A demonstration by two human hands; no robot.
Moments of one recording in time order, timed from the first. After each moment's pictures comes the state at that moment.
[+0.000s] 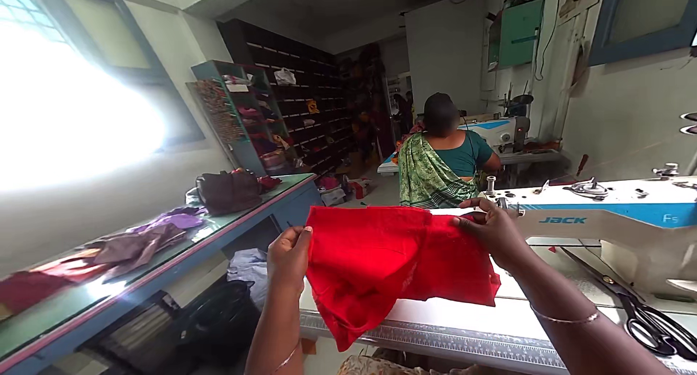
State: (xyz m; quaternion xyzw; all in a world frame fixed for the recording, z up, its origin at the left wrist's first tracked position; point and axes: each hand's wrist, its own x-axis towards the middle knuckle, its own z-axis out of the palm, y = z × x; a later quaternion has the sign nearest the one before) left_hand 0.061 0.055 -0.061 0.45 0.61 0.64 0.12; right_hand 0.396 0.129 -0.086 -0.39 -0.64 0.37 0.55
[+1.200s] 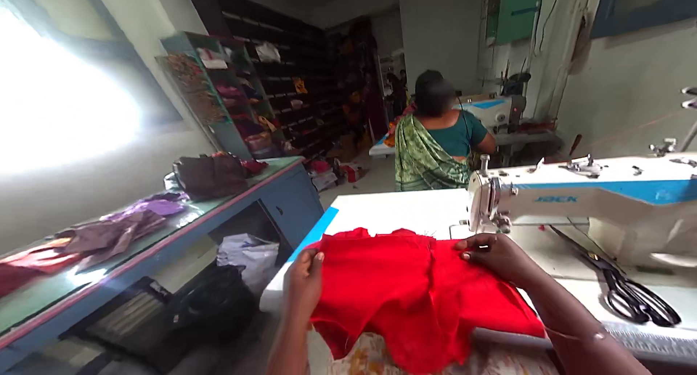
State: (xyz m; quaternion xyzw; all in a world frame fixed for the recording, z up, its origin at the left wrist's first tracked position) left_hand 0.064 0.043 -0.155 0.56 0.68 0.47 0.06; right_hand 0.442 0.122 -0.167 -0.43 -0.71 0.41 0.38
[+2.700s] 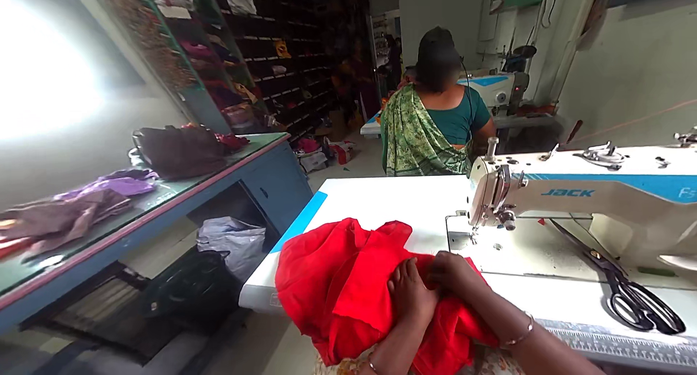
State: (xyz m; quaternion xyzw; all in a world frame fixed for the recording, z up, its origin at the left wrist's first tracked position) left_hand 0.247 0.097 -0.241 0.62 0.75 0.17 0.17; right_hand 0.378 0.153 -0.242 -0.46 -0.82 0.27 0.20
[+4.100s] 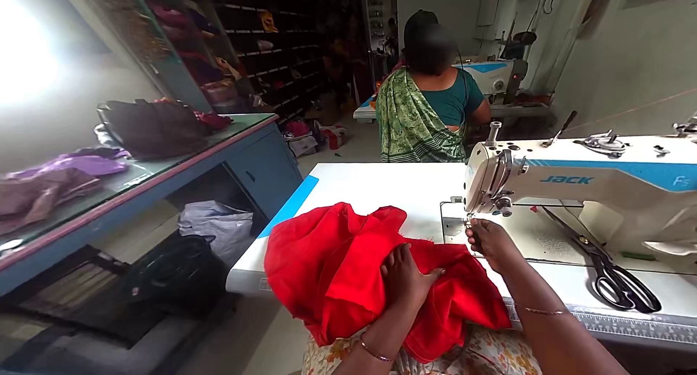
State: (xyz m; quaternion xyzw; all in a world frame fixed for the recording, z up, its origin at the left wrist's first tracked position) left_hand 0.246 0.096 -0.248 0.62 0.74 0.20 0.17; right_hand 0.427 0.156 -0.213 -0.59 -0.43 0.51 0.46
